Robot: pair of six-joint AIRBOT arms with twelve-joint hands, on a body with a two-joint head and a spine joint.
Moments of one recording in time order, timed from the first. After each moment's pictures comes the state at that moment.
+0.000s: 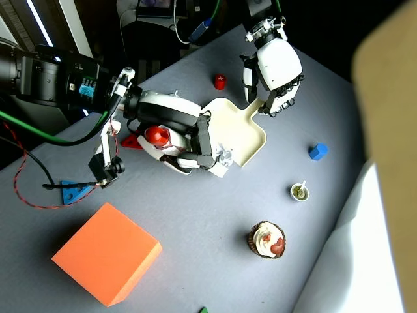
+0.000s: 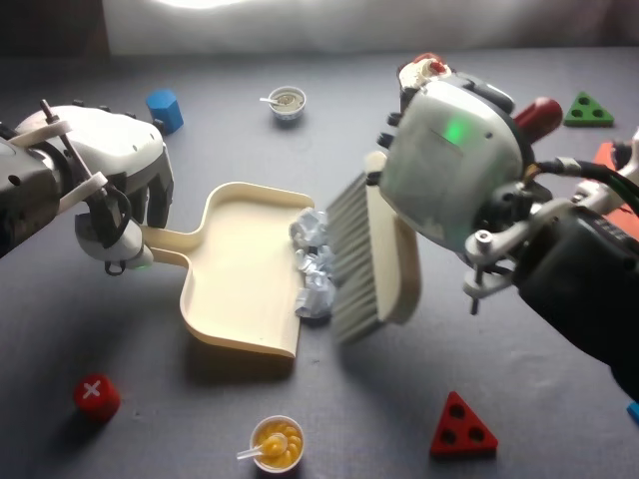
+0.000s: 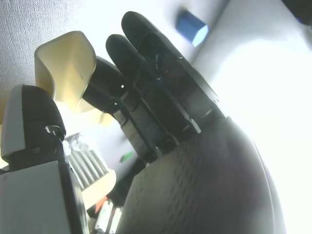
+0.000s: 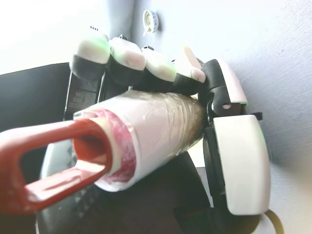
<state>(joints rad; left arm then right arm) 0.43 -1.02 1.07 -1.37 -0.50 2.28 -0.46 -1.27 0.90 0.82 0.78 -2.99</state>
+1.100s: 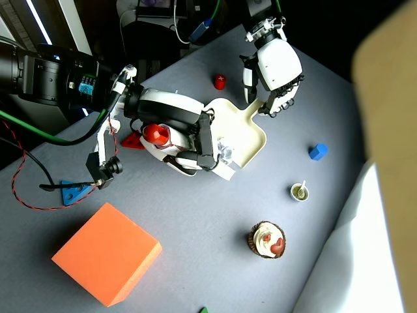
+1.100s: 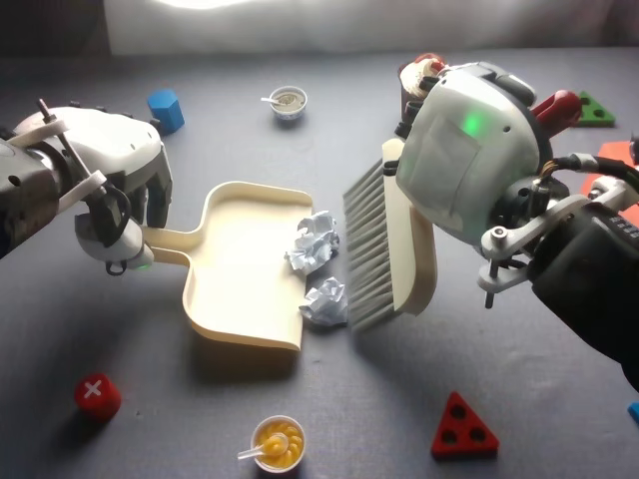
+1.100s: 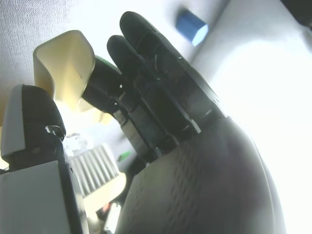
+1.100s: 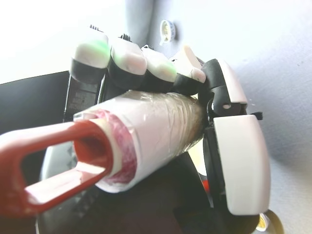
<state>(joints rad) 0.43 -1.02 1.07 -1.38 -0.51 2.26 -0.48 -1.25 0.91 0.80 0.80 -2.99</state>
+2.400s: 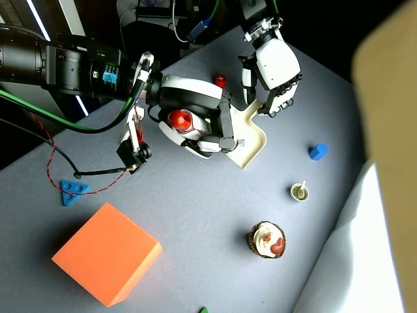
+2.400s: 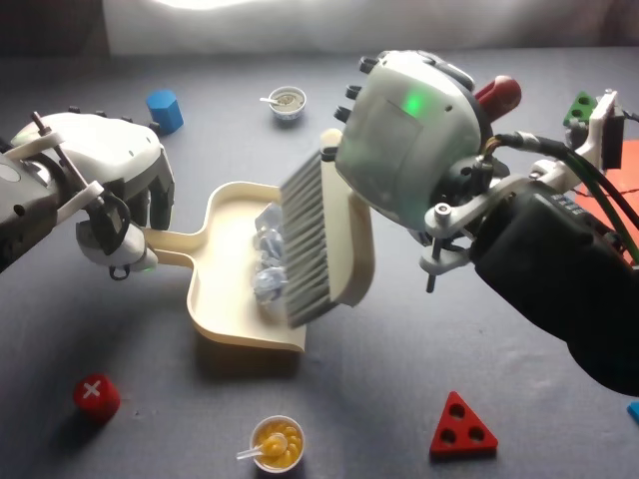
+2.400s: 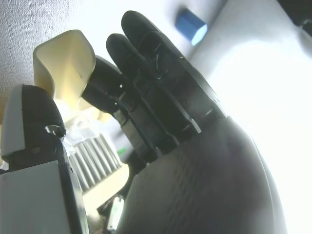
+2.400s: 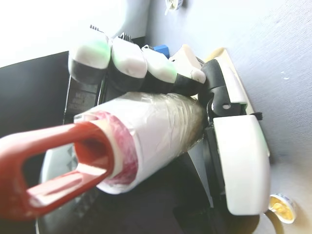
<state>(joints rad) 0.47 -1.02 1.06 -1.23 -0.53 2.09 -0.40 -1.32 0.93 0.79 0.76 -2.93</state>
